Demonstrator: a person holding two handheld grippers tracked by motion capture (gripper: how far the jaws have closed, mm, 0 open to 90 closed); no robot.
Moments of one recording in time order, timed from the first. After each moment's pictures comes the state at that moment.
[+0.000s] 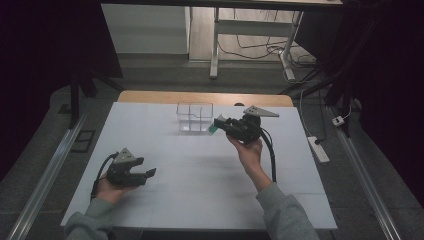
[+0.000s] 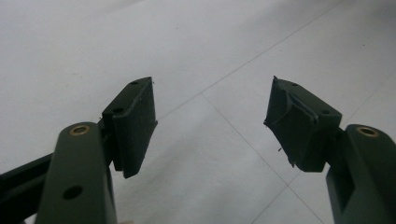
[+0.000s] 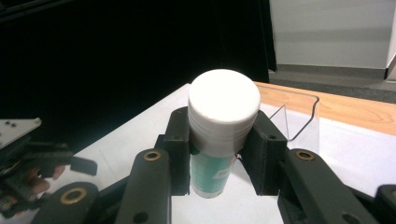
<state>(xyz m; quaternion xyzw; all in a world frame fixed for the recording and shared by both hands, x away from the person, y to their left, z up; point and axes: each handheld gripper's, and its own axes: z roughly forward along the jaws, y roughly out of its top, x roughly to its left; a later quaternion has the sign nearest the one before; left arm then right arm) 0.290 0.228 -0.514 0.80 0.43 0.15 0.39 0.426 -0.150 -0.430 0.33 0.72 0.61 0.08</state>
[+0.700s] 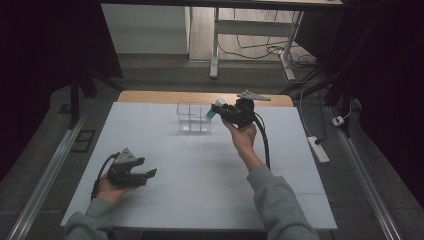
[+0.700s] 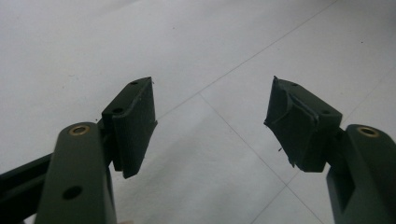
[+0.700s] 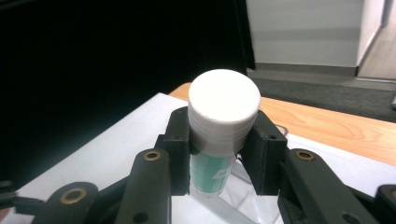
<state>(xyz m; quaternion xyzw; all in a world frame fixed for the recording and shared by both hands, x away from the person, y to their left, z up) 0.291 0.228 -0.515 0.81 0.42 0.15 0.39 0.474 -0.133 -0.423 0.36 0.72 0.59 0.11</state>
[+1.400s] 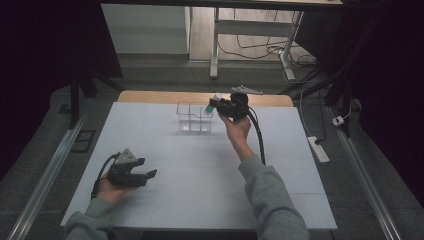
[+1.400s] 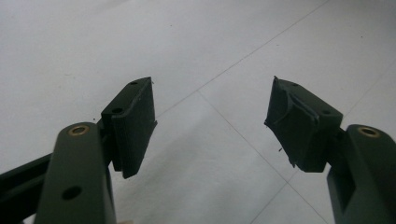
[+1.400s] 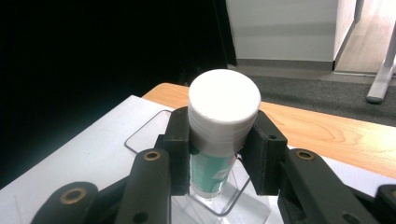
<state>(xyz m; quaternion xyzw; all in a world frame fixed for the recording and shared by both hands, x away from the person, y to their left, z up) 0.291 0.228 -0.516 0.81 0.42 0.14 0.38 0.509 -0.117 -0.437 0.39 0.71 0.57 0.13</state>
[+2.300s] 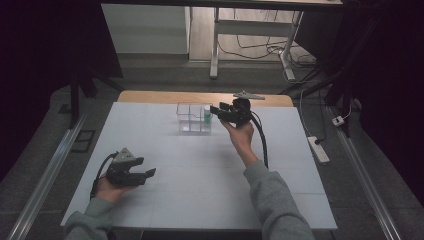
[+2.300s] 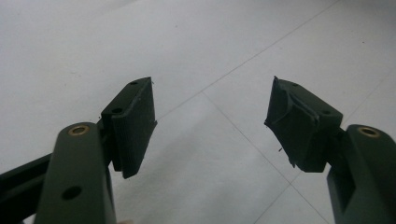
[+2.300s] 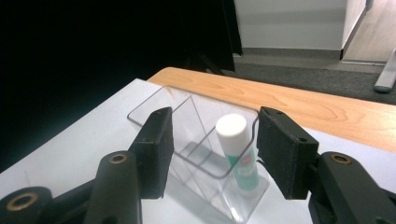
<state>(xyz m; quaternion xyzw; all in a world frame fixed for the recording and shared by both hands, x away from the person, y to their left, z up) 0.293 0.232 -0.516 0.80 0.43 0.14 0.39 0.495 -0.131 -0.447 0.38 0.73 0.56 0.11</state>
